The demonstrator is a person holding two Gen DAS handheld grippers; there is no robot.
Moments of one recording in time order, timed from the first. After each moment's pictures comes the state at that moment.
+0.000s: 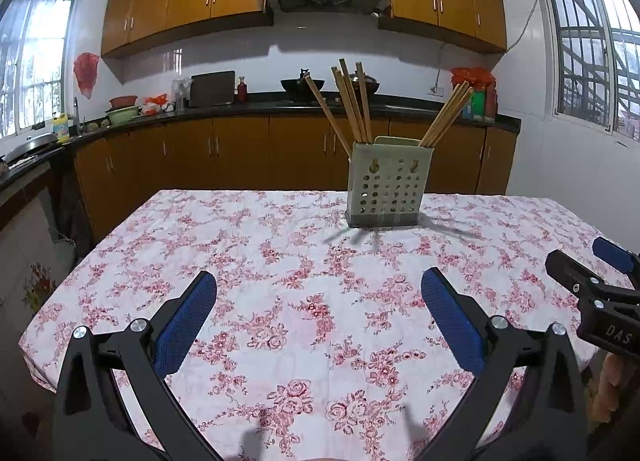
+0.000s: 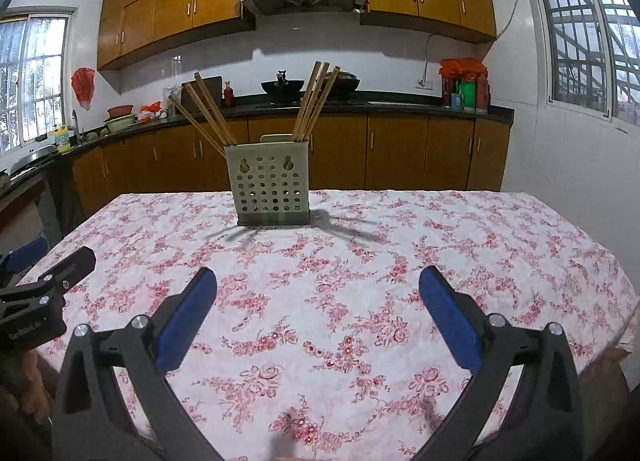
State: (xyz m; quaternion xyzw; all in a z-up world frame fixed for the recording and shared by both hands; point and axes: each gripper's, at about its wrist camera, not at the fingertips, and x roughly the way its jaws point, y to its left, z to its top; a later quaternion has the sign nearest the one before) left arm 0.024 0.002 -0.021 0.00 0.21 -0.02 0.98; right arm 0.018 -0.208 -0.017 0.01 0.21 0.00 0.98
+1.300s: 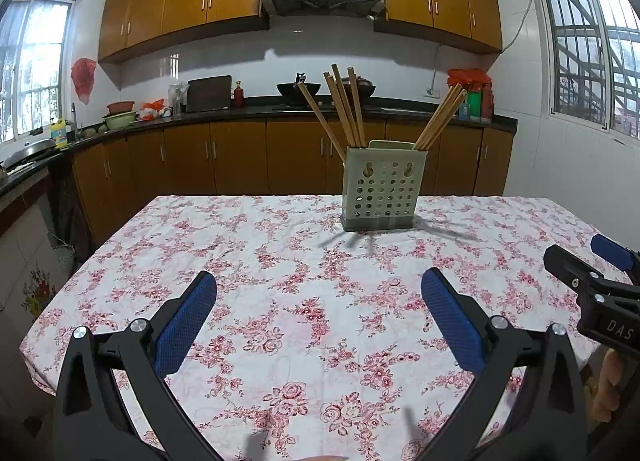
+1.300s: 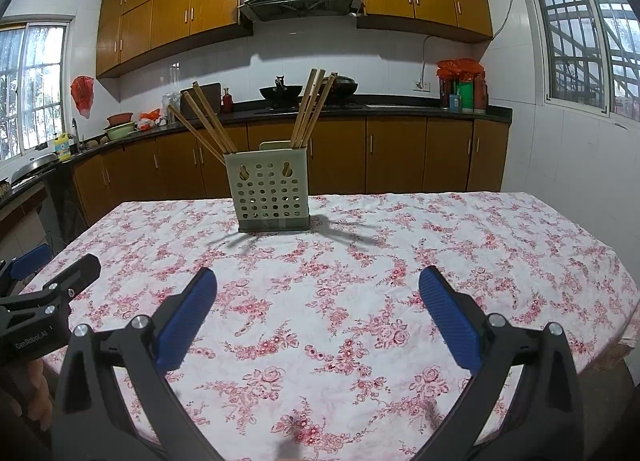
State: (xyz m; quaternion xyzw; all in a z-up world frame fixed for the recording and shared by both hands) left arm 0.022 -0.003 -0.017 0.00 0.20 -0.02 0.98; right arm 0.015 -0.207 -0.015 0.02 0.20 0.00 0.98
